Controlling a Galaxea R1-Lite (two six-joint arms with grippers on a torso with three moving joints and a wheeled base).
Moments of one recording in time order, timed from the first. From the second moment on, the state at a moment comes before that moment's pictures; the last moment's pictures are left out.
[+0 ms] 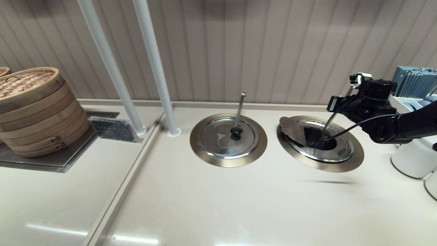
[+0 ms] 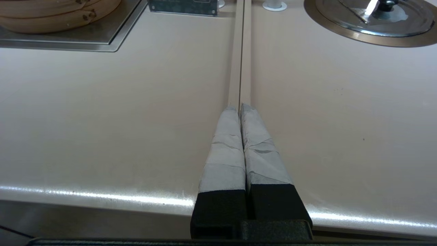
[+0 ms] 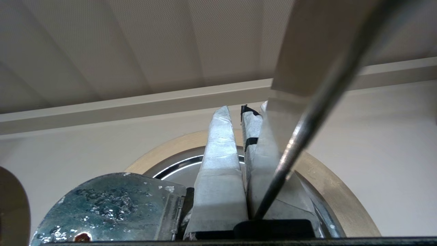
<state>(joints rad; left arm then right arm) 0.00 0.00 0.00 0.00 0.00 0.01 -0.10 2.20 -1.44 -0.70 -0.06 0.08</state>
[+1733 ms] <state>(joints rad) 0.00 0.00 0.00 0.00 0.00 0.01 -0.17 2.36 -1.66 -0.49 -0.03 0.06</state>
